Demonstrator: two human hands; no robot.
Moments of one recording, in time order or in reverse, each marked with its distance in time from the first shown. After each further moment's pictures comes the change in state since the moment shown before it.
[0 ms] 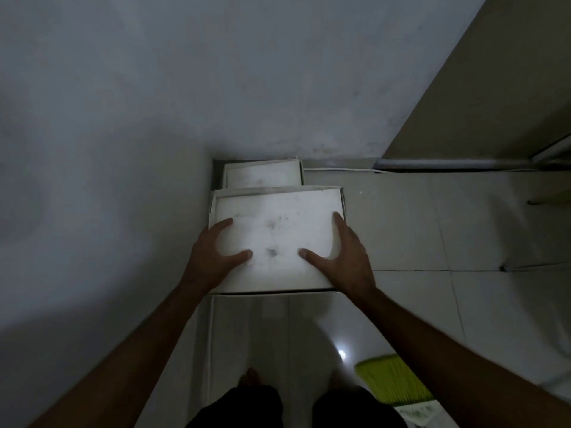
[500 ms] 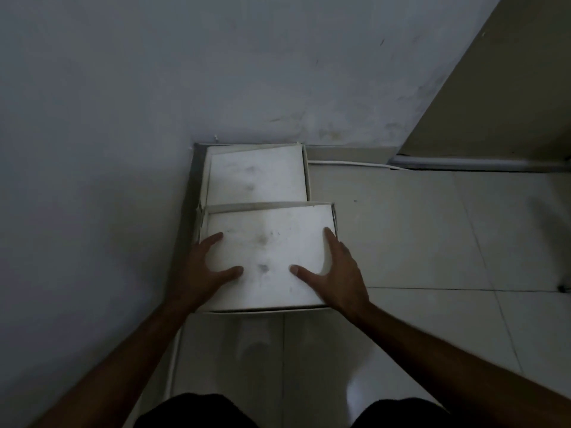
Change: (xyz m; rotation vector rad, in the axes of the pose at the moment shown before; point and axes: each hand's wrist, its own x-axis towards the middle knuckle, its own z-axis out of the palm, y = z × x) left_hand 0.067 -0.156 0.123 -0.026 0.038 0.004; right_hand 0.089 0.136 0.129 -0.041 -0.018 -0.047
